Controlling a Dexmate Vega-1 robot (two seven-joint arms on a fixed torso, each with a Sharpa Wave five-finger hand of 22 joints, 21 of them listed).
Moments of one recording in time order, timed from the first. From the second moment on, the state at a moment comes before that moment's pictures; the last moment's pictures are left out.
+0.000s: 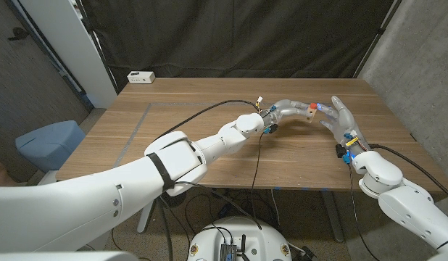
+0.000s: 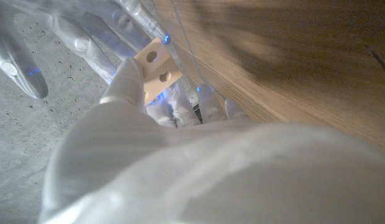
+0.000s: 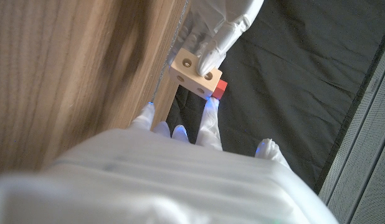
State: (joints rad) left arm 0.23 -0.18 0.95 -0.43 -0.26 -0.43 -0.16; left_hand 0.90 0.07 0.31 -0.19 0.21 0.84 -0.20 0.27 0.21 0.89 -0.21 0.24 0.56 0.48 -0.05 0.23 0.24 0.13 0.08 0.21 0.18; right arm -1.43 -0.75 -0.02 -1.98 0.66 0.06 -0.27; right_hand 0.04 0.04 0.30 0.00 0.24 0.59 -0.03 0.22 0.18 -0.10 0.01 0.20 0.18 -0.17 0.16 0.21 0.20 0.08 0.18 0.19 0.17
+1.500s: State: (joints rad) left arm 0.23 -0.19 0.95 -0.42 -0.26 -0.43 -0.16; left_hand 0.90 0.07 0.31 -0.19 0.21 0.84 -0.20 0.27 0.21 0.88 -0.21 0.24 0.56 0.48 -0.05 0.23 0.24 0.13 0.08 0.21 0.18; right arm -1.46 -0.75 0.00 -2.00 0.66 0.07 -0.24; right_hand 0.05 0.05 0.30 0.00 0.24 0.71 -0.03 0.24 0.18 -0.05 0.00 0.20 0.18 -0.17 0.16 0.21 0.20 0.09 0.18 0.19 0.17
